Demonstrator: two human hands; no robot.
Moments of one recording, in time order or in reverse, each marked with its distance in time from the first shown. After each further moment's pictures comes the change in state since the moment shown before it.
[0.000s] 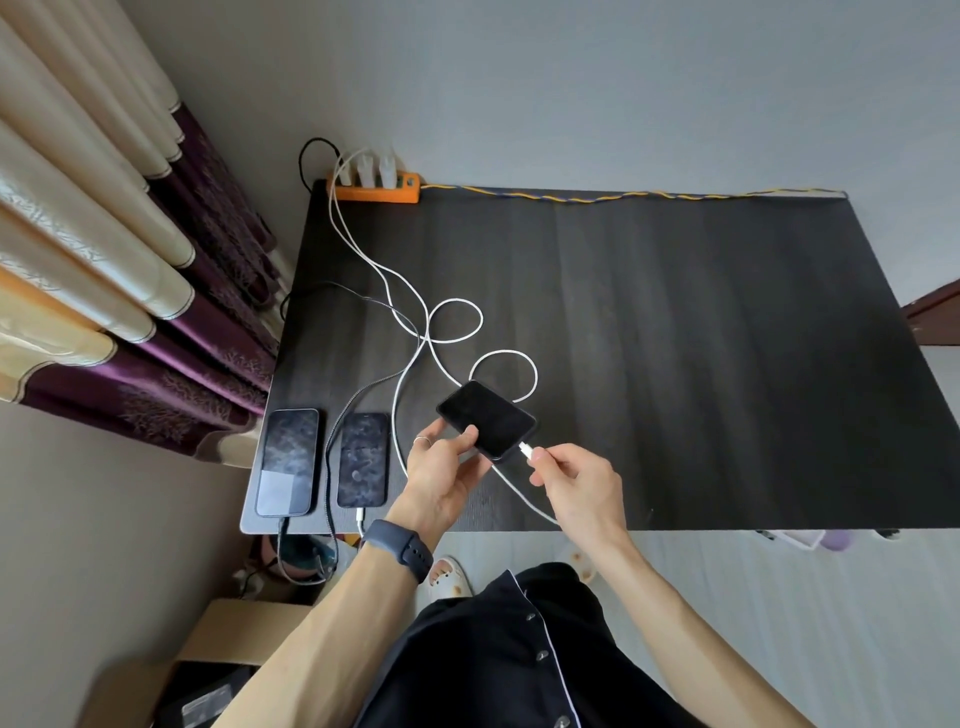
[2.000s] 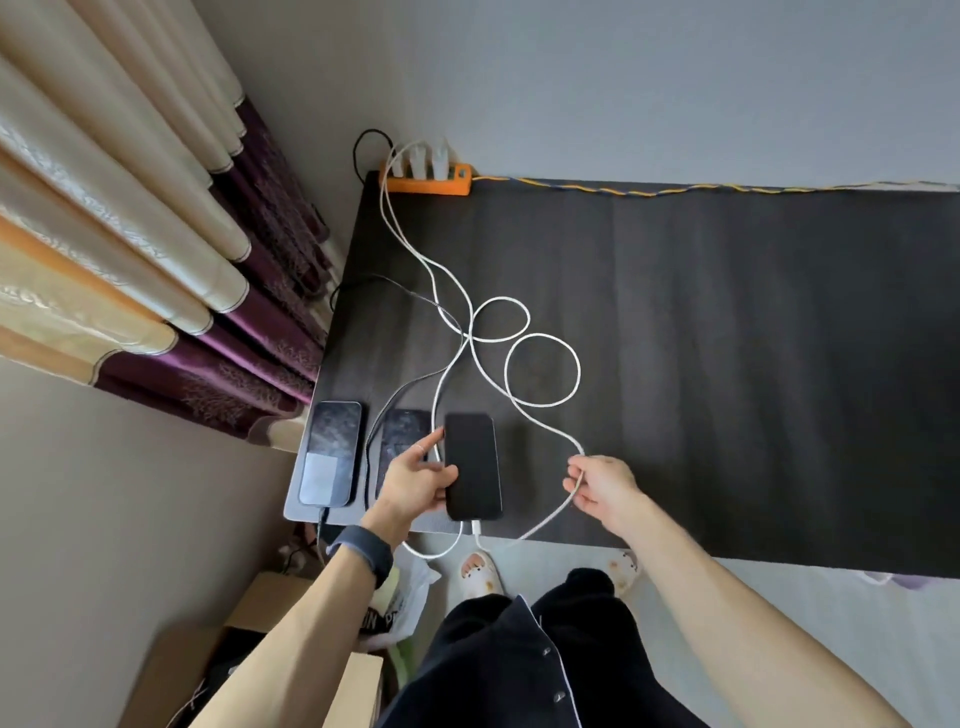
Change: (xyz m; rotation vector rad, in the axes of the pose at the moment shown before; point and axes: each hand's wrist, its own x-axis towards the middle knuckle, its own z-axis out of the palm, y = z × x) left_hand 0.029 0.028 -0.085 0.619 0.028 0.094; right_hand 0.094 0.053 0.048 0.476 -0.216 0.664
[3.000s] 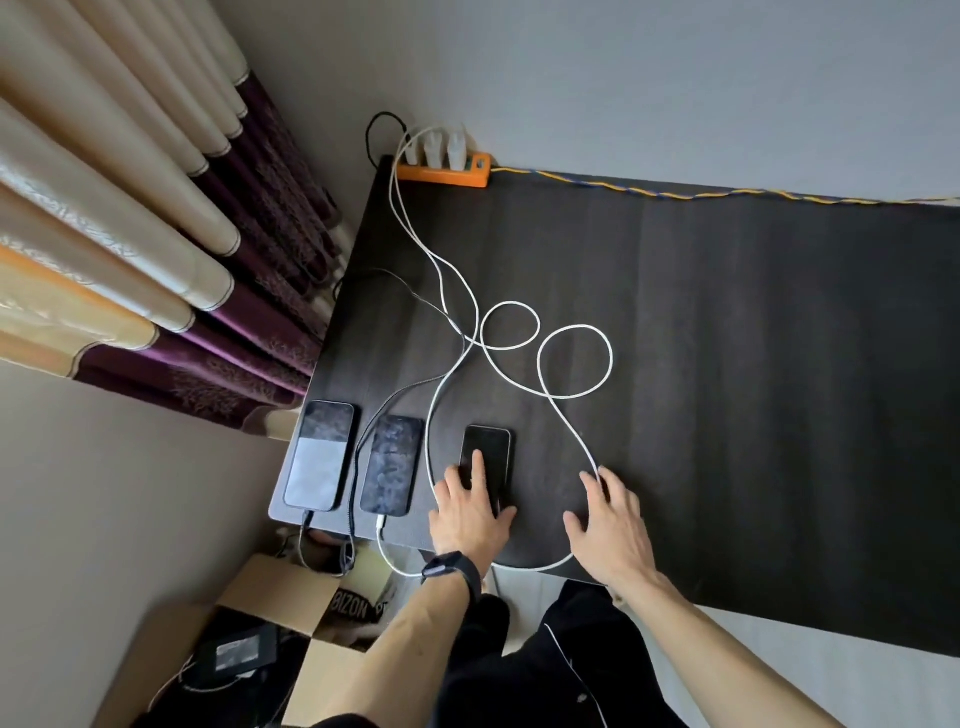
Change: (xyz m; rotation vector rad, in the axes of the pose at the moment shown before) left_hand 0.039 -0.048 0.098 1.174 0.336 0.094; right_hand 0.041 0.029 -0.037 -1.289 0.152 -0.687
